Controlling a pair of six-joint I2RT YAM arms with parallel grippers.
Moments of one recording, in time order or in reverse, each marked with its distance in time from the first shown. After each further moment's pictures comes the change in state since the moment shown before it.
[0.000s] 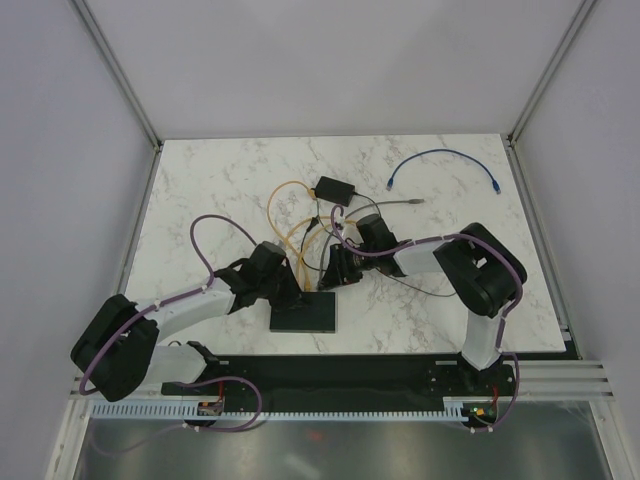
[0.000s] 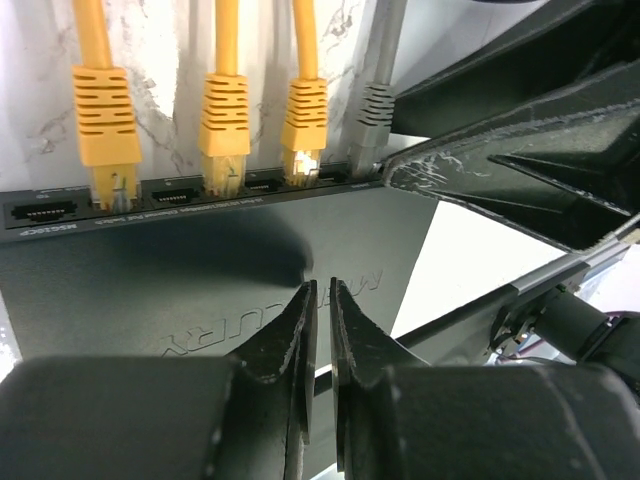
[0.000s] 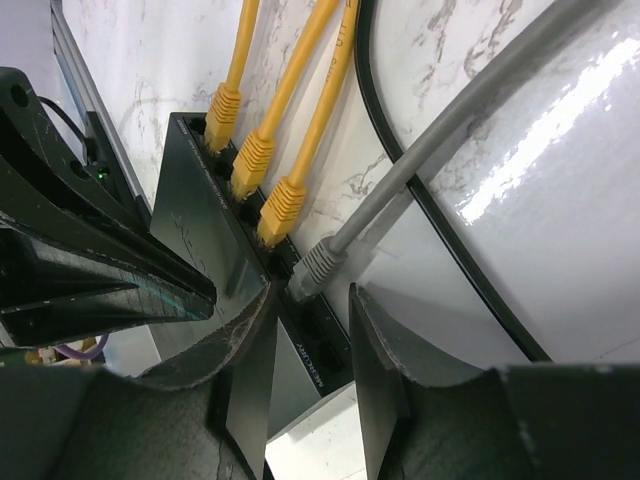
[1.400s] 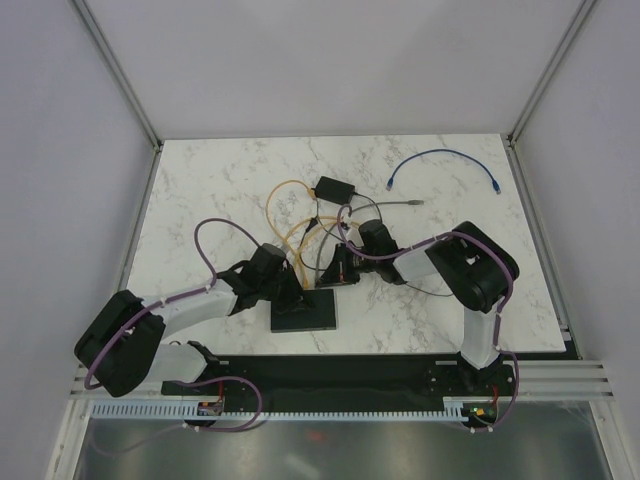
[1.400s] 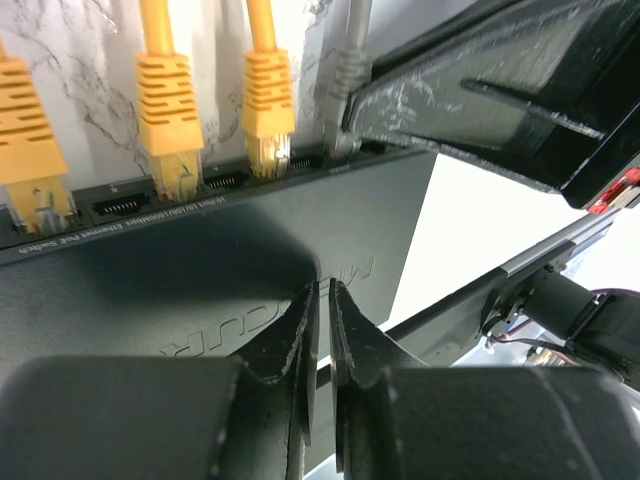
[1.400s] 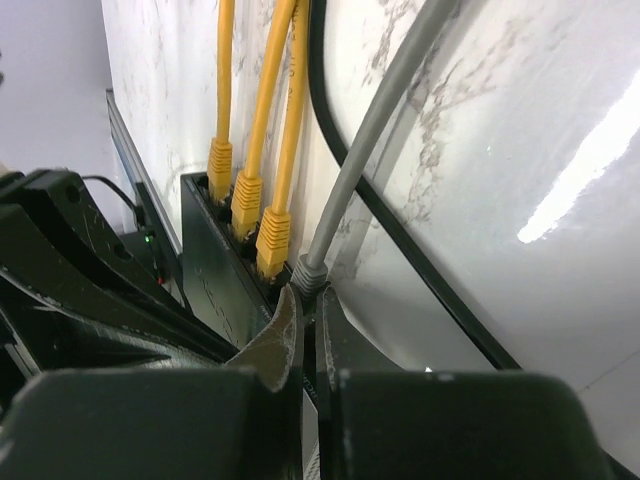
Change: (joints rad) left arm 0.001 0.029 -0.033 0.090 0.066 -0.005; right arm -0.003 0.054 -0.056 0.218 0.040 0.237
